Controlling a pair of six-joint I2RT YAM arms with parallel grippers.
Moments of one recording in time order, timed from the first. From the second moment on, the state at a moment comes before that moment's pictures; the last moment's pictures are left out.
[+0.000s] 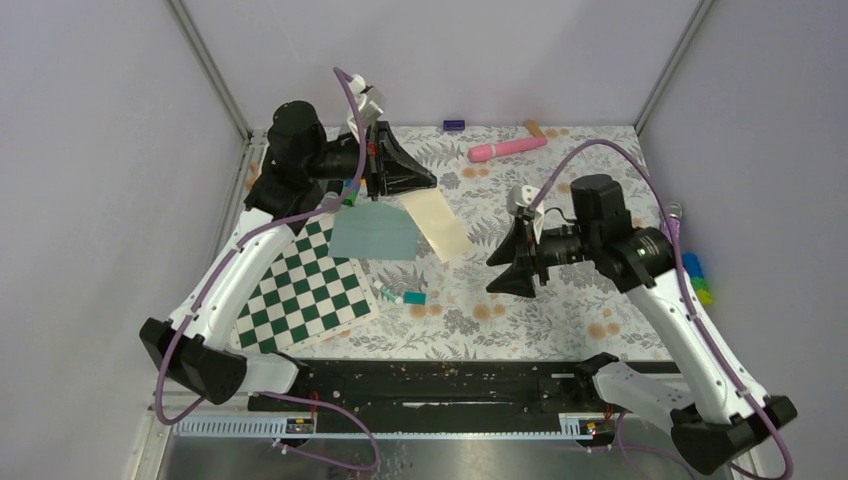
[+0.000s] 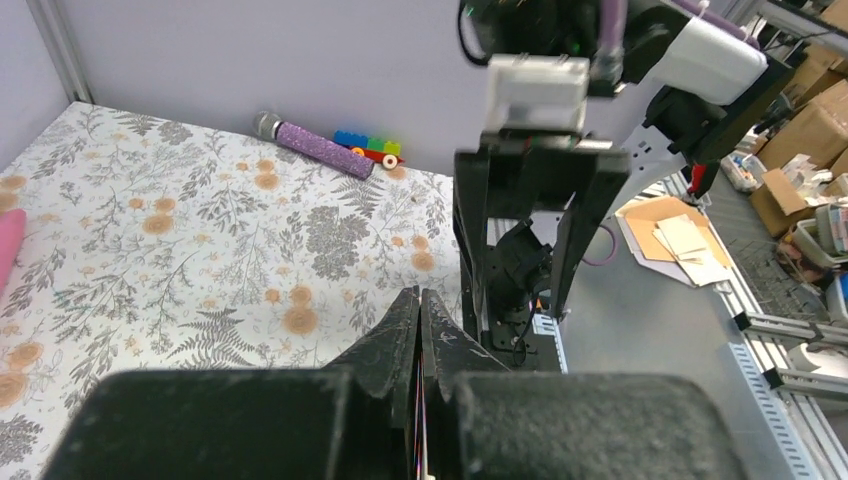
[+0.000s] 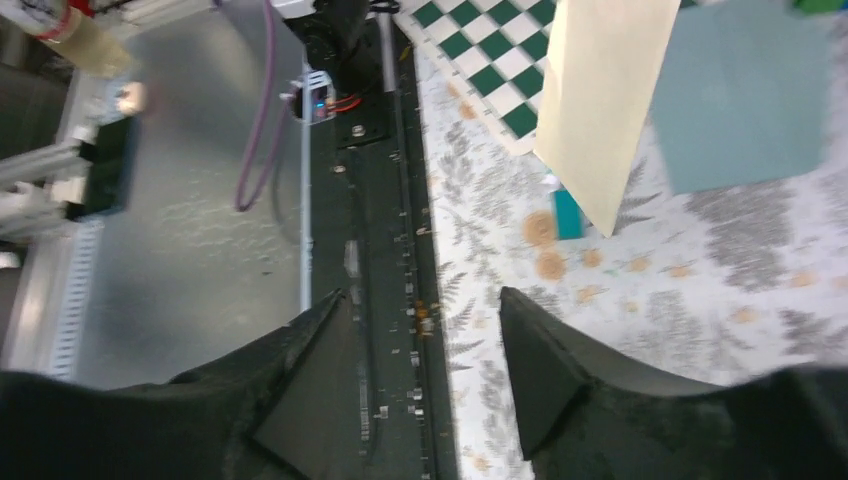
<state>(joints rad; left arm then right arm) -0.44 1.35 1.49 -0.06 1.13 -0.31 0.44 1.04 1.20 -0.89 -1.03 -0.35</state>
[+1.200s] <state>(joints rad) -0.60 1.35 1.39 -0.21 1.02 -0.12 0.49 1.17 1.08 -0.38 -1.00 0.01</state>
